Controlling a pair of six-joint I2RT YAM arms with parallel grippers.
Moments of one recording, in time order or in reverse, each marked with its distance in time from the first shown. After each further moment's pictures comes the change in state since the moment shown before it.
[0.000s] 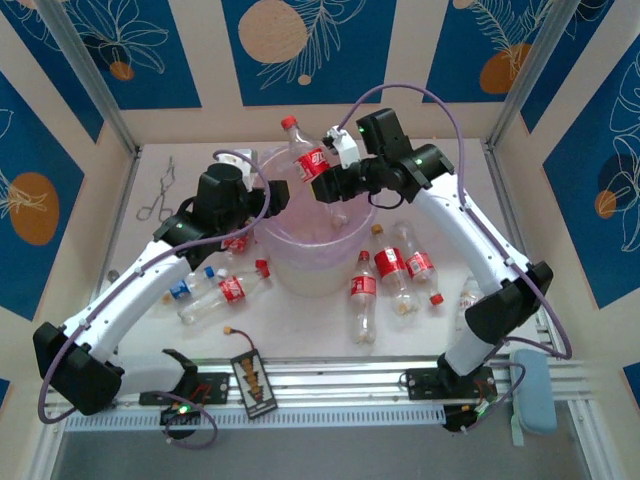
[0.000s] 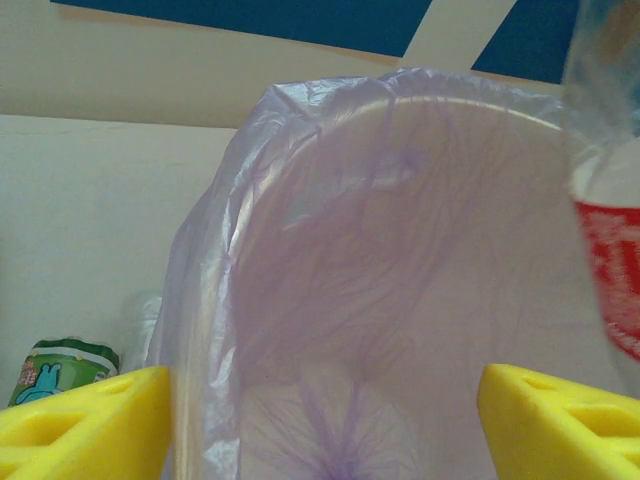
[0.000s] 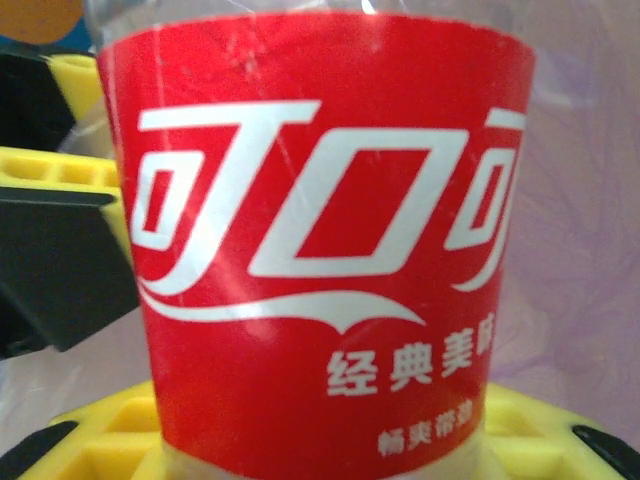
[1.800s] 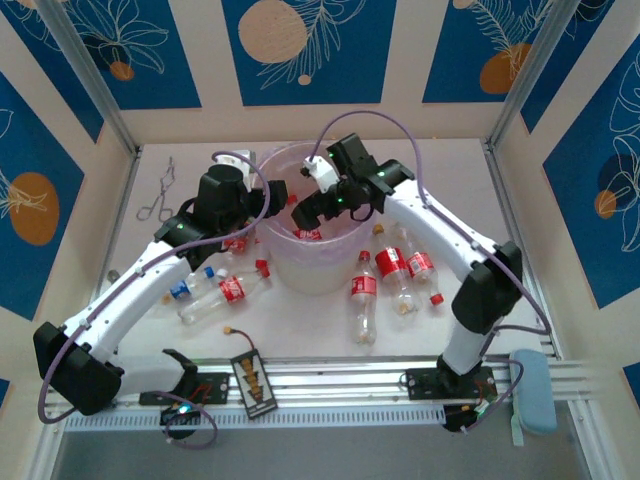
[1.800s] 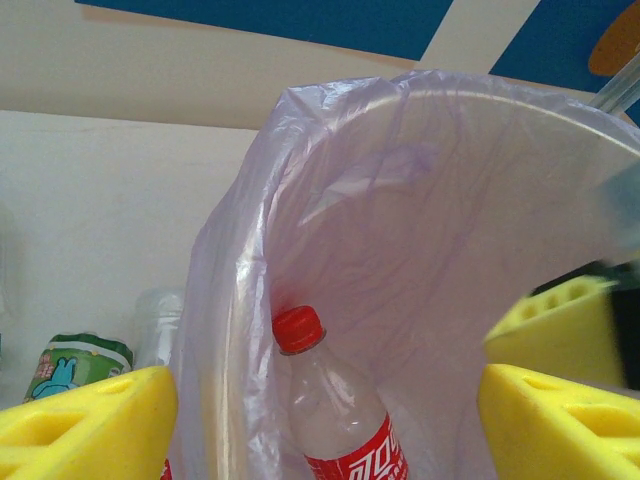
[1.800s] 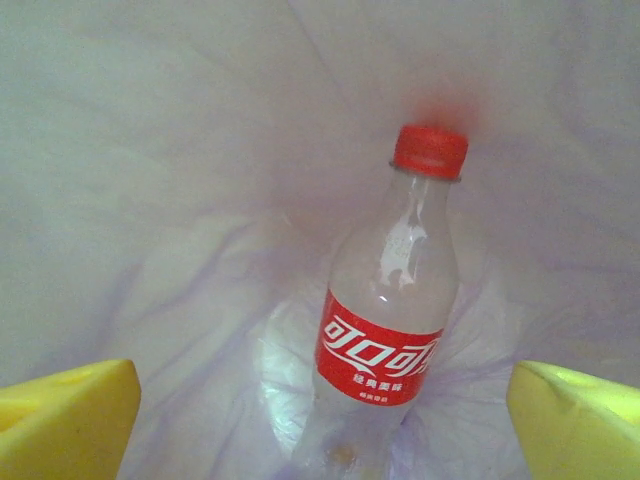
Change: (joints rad) left arm -0.002 0.000 -0.009 0.002 -0.032 -0.011; right arm 0.071 0.060 -0.124 0.095 0.128 -0.136
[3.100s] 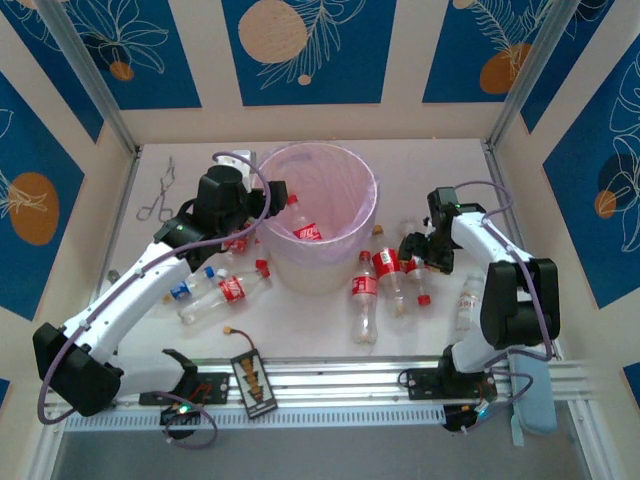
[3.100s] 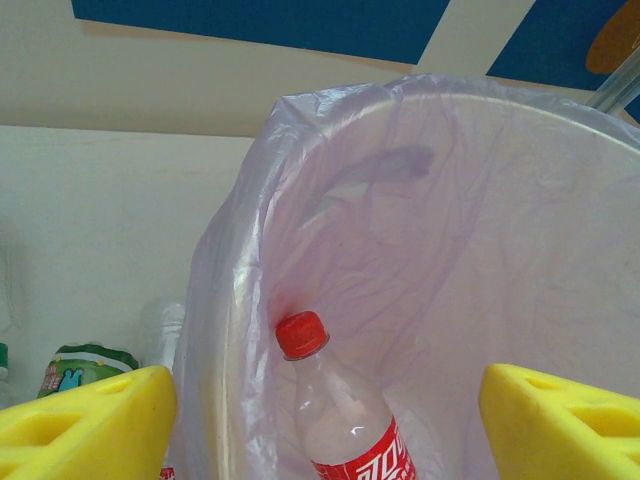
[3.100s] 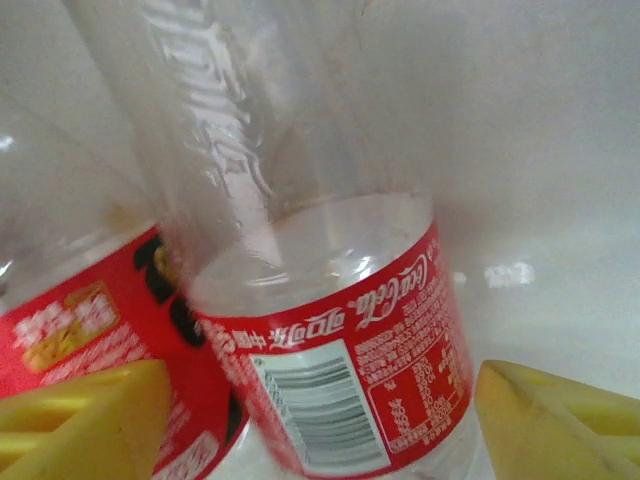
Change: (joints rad) left arm 0.000 -0.006 -0.011 0.018 -0.003 0.031; right arm -0.574 -0.146 -0.696 -0.031 0.158 0.391
